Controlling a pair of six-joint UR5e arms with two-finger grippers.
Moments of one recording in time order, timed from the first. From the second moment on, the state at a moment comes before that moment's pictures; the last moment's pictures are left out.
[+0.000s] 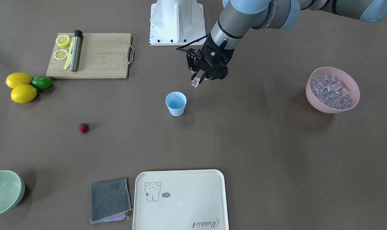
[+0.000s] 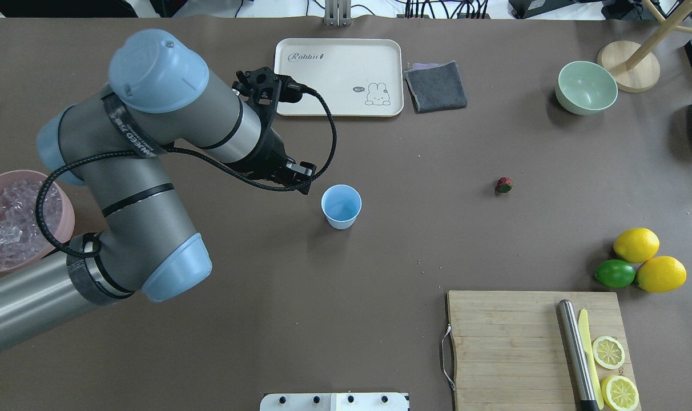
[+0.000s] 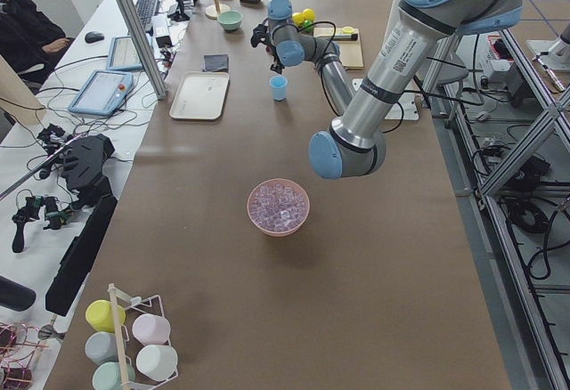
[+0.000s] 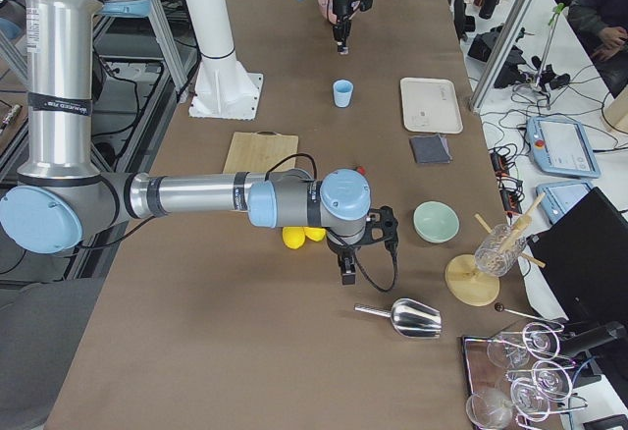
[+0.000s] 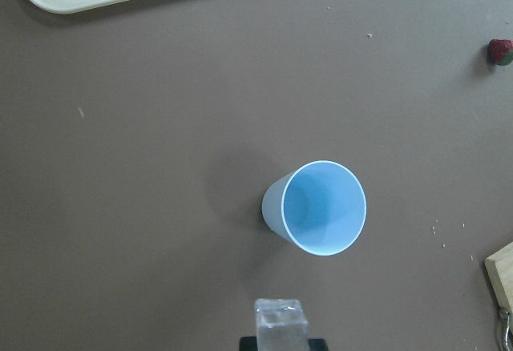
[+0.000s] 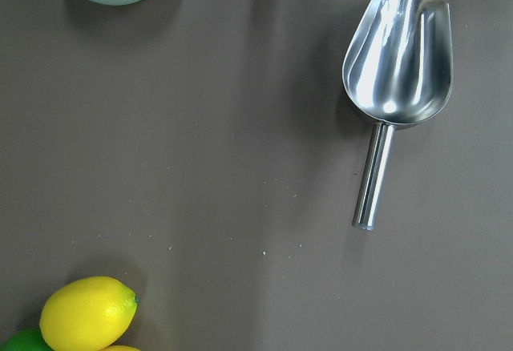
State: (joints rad) left arm -0.64 -2.26 -1.79 -1.74 -2.09 -0.91; right arm 1.61 -1.66 1.76 -1.60 2.45 -0.12
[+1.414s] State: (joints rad) left arm -0.55 -2.35 -1.61 -1.82 -1.92 -0.95; right arm 1.63 -1.65 1.76 -1.60 2.44 -0.12
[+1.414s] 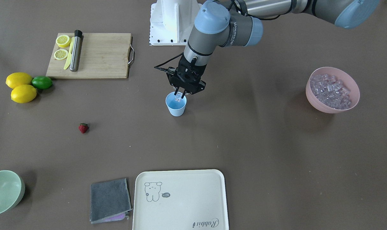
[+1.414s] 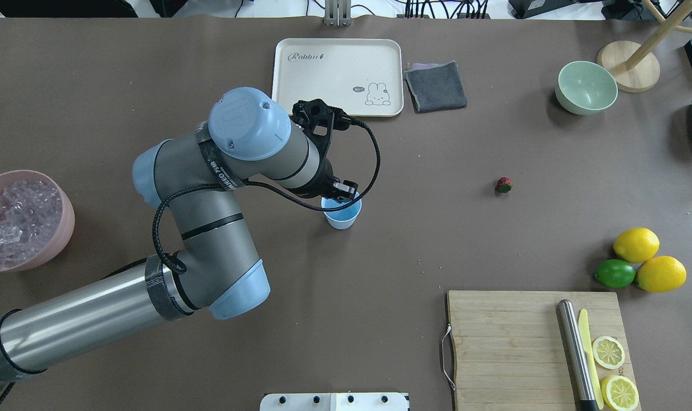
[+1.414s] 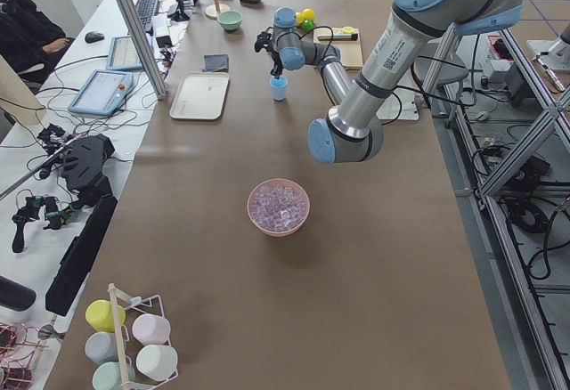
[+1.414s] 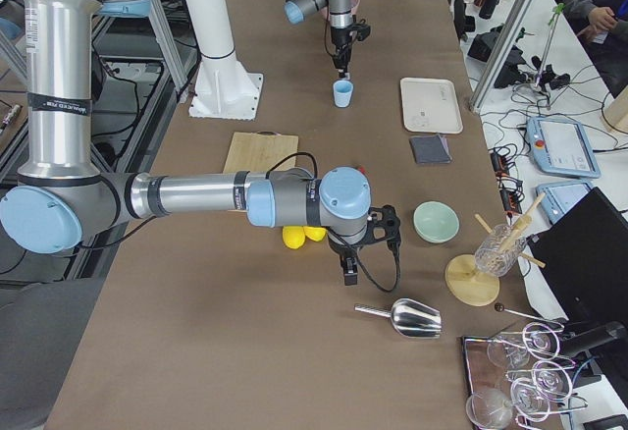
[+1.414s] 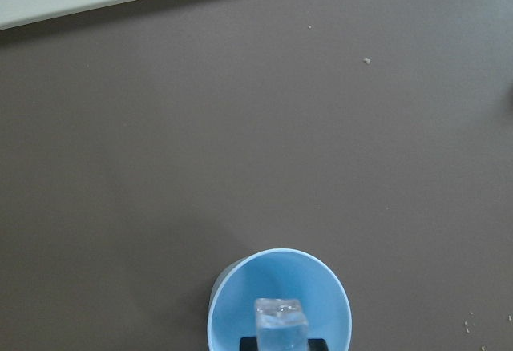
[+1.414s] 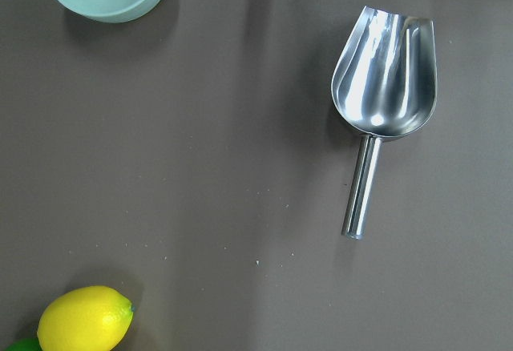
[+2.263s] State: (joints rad) left arm -0.66 -2.29 -1.69 -1.77 -2.02 -0.96; right arm 1.63 -1.63 1.76 -1.60 2.44 -0.12
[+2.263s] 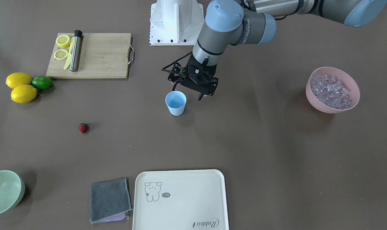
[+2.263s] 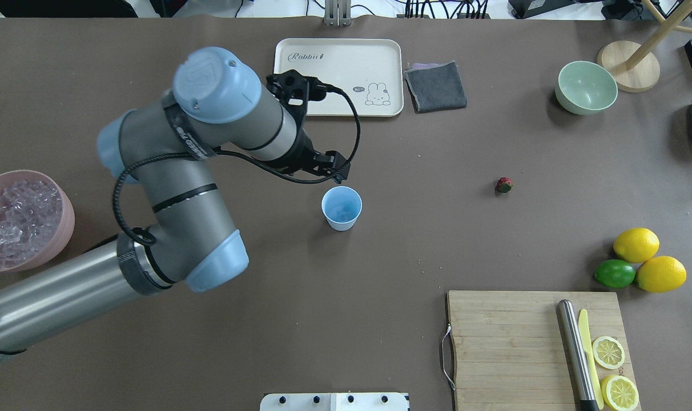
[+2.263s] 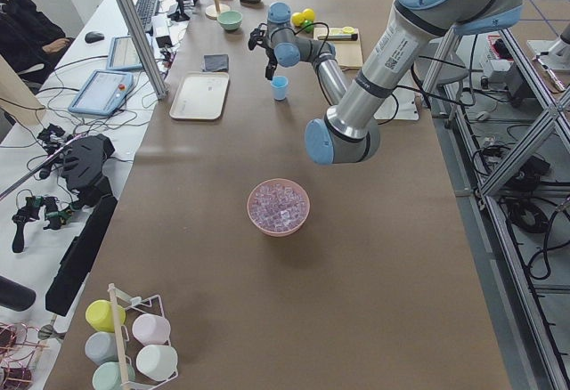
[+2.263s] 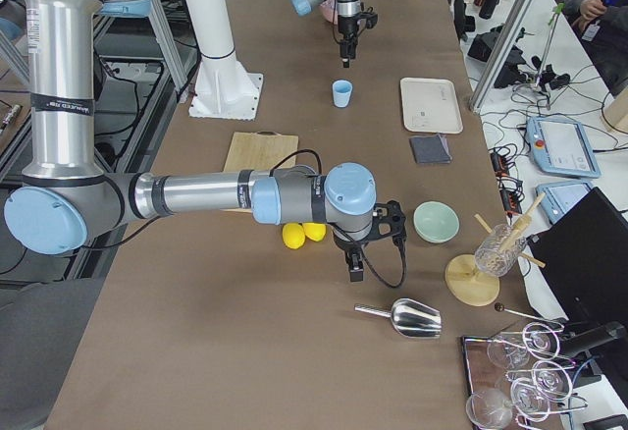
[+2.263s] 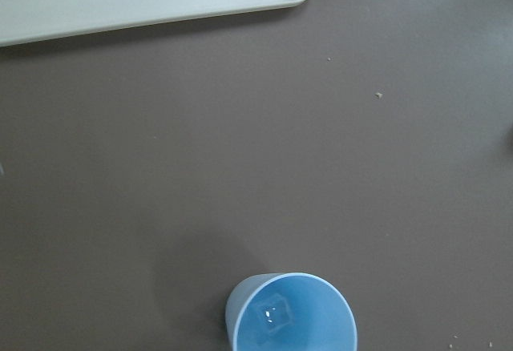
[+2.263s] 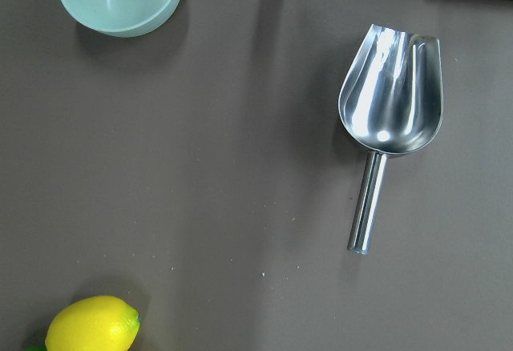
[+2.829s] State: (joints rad) left arm -0.97 -1.94 -1.97 -1.59 -2.21 -0.52; right arm 1.63 -1.57 1.71 -1.61 2.42 -0.11
